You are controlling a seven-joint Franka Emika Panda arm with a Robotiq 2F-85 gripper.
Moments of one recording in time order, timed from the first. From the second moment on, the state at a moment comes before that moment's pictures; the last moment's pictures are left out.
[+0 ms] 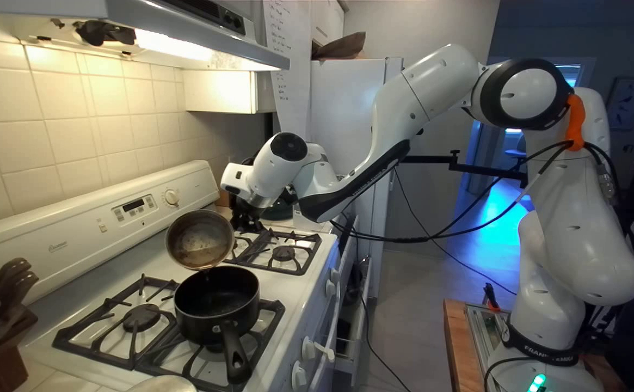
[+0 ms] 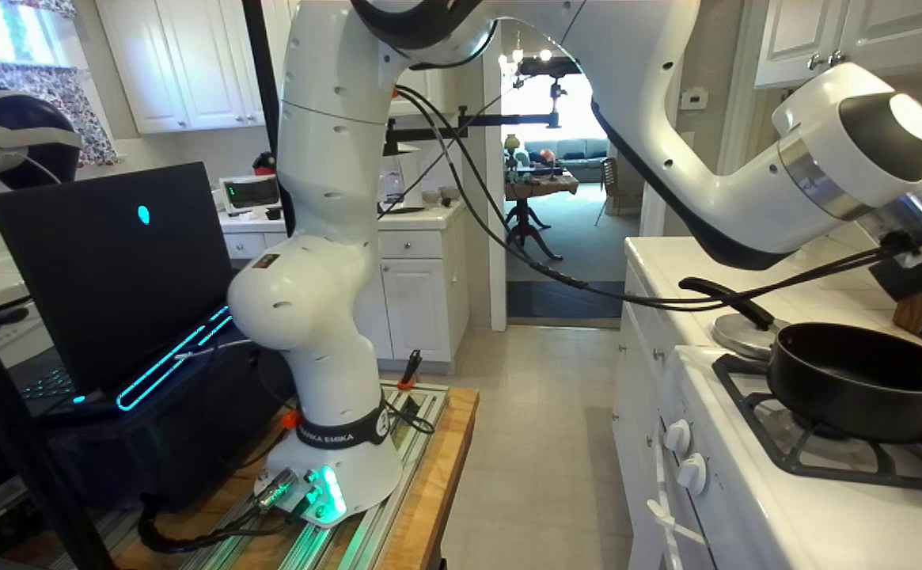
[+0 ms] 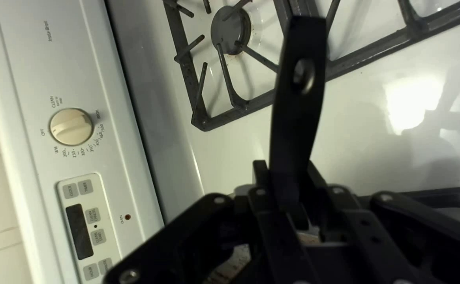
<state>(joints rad) 0.08 0.29 -0.05 -1.91 -1.06 2.71 -0.28</state>
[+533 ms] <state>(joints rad) 0.08 0.29 -0.05 -1.91 -1.10 2.71 -0.25</state>
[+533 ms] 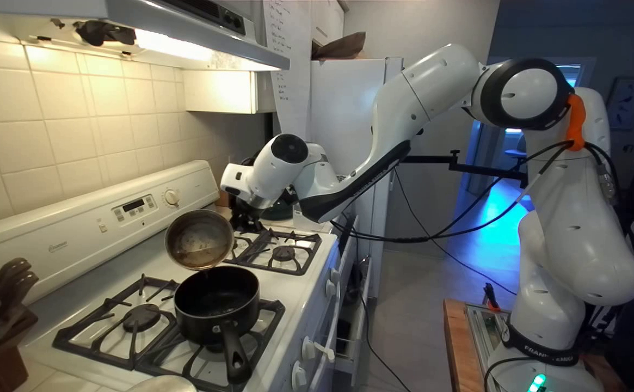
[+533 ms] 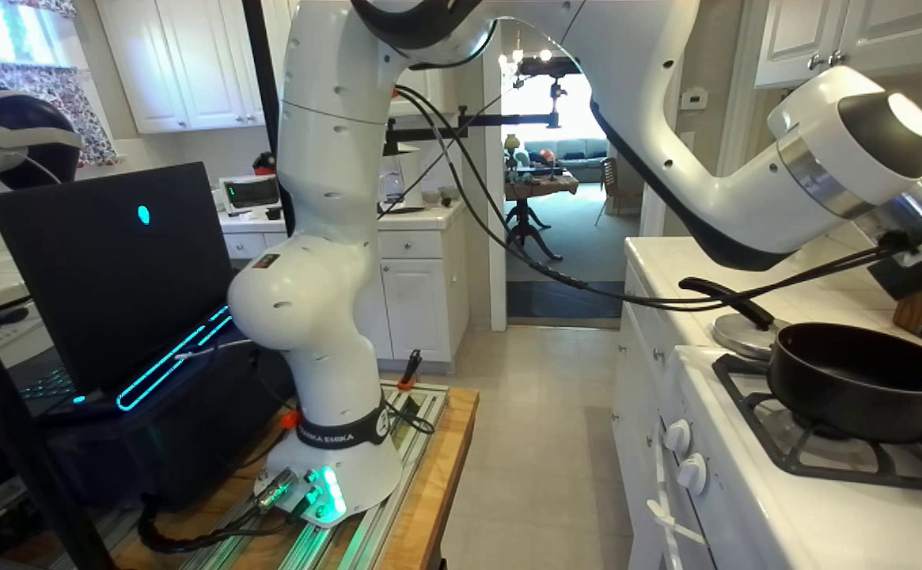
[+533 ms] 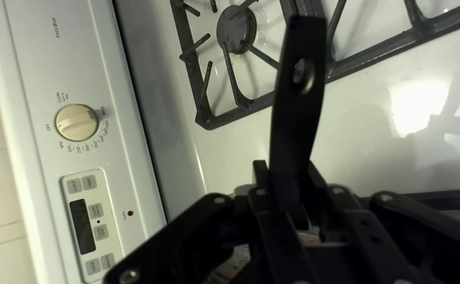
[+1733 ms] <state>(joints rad) 0.09 0.28 -0.05 -1.91 -1.26 2.71 -0.11</state>
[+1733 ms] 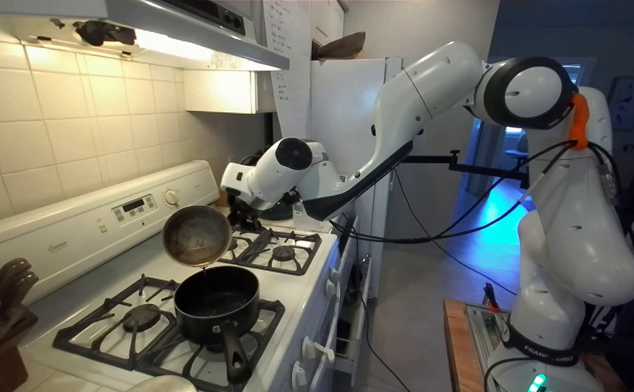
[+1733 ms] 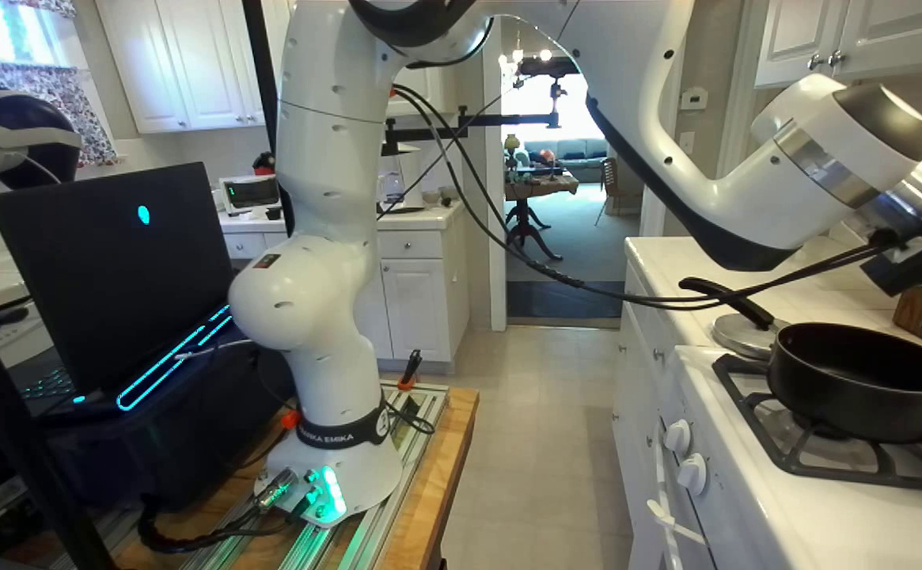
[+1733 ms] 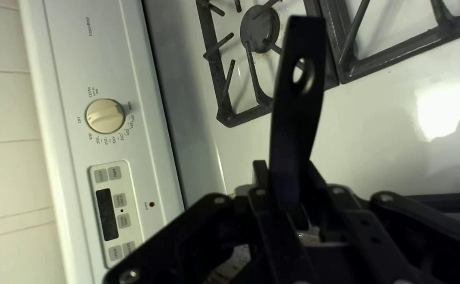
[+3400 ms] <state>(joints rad) 0.12 0.23 -0.05 -1.97 -1.51 2.71 0.08</state>
